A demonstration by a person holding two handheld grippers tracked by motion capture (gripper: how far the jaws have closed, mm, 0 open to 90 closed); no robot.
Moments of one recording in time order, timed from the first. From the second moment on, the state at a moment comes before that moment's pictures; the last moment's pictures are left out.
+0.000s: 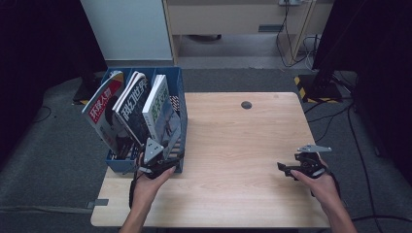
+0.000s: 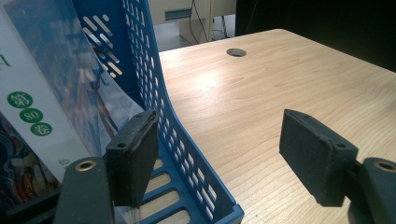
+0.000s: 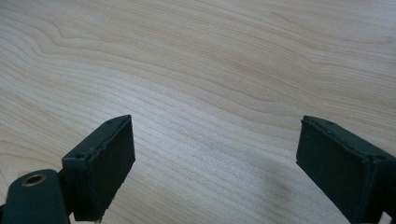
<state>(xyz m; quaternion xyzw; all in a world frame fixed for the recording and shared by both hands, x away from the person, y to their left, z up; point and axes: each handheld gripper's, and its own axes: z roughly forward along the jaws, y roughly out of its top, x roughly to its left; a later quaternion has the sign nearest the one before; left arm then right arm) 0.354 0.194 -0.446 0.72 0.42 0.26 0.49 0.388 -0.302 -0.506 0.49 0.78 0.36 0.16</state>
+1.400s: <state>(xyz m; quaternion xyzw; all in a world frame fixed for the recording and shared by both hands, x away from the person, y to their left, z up) 0.367 0.168 -0.442 0.75 0.40 0.25 0.48 0.389 -0.303 -0.506 0.49 0.78 0.36 0.16</state>
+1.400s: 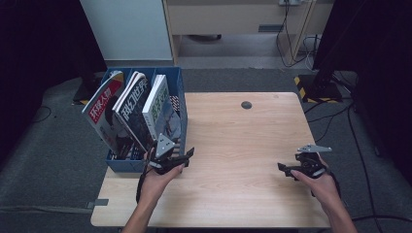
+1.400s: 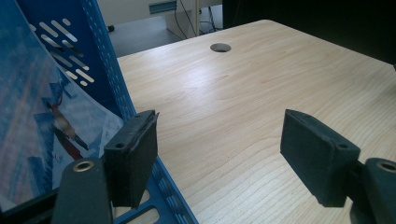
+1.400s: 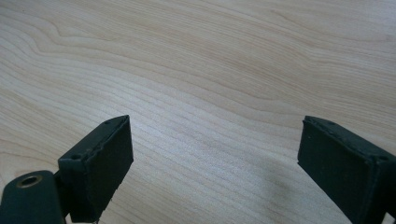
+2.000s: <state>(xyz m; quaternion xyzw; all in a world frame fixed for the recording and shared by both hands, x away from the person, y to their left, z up) 0.377 0.155 -0.440 0.76 0.39 0.22 0.47 0.389 -0.304 -0.506 0.49 0.77 0.36 0.16</state>
